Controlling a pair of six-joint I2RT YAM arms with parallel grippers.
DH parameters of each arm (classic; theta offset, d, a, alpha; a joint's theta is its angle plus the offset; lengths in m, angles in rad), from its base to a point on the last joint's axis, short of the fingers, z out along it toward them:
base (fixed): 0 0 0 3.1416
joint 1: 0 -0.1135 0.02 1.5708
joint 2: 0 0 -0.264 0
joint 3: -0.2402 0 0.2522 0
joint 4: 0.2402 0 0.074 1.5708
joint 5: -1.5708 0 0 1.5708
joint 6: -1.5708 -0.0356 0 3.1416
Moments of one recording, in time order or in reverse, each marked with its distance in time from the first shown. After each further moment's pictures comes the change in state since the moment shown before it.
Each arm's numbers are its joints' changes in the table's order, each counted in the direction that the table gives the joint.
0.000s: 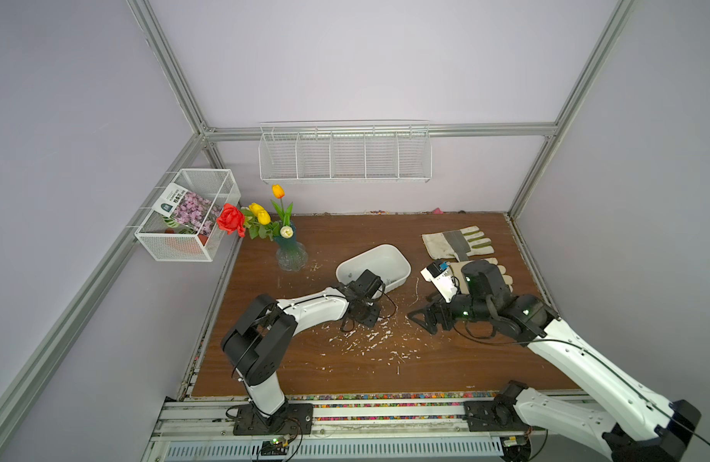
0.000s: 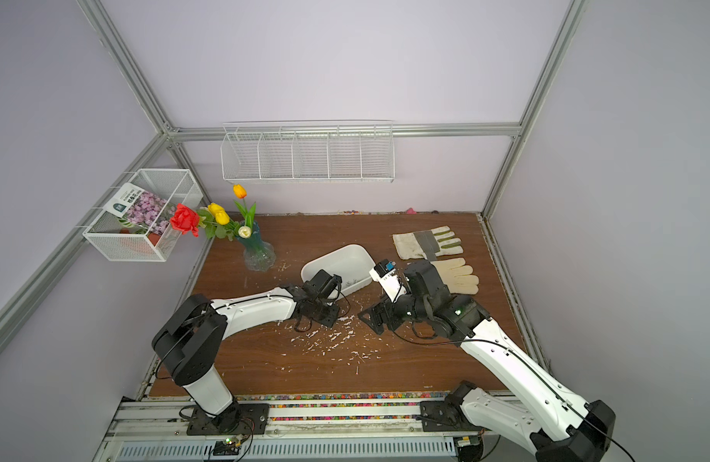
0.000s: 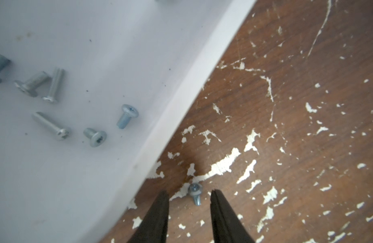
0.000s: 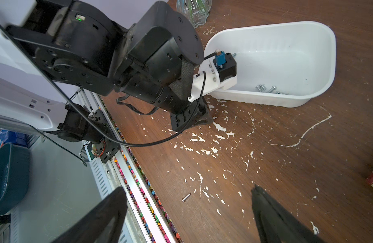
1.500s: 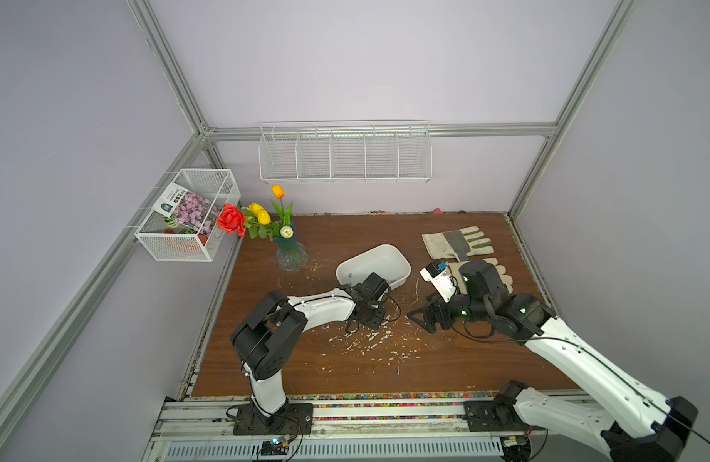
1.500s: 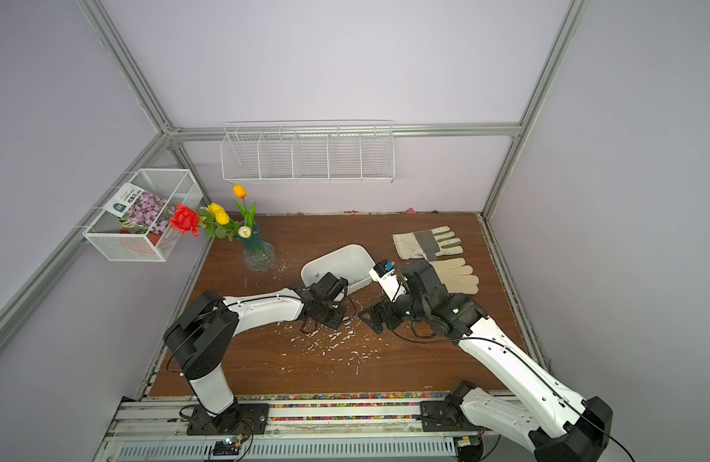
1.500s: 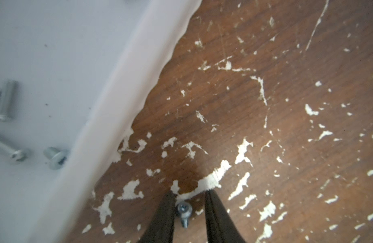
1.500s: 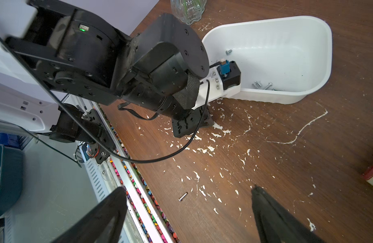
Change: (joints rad) left arm 0.032 0.057 -0.015 -0.027 0.005 -0.012; right arm 0.000 0.014 0.003 0.000 -0.019 0.000
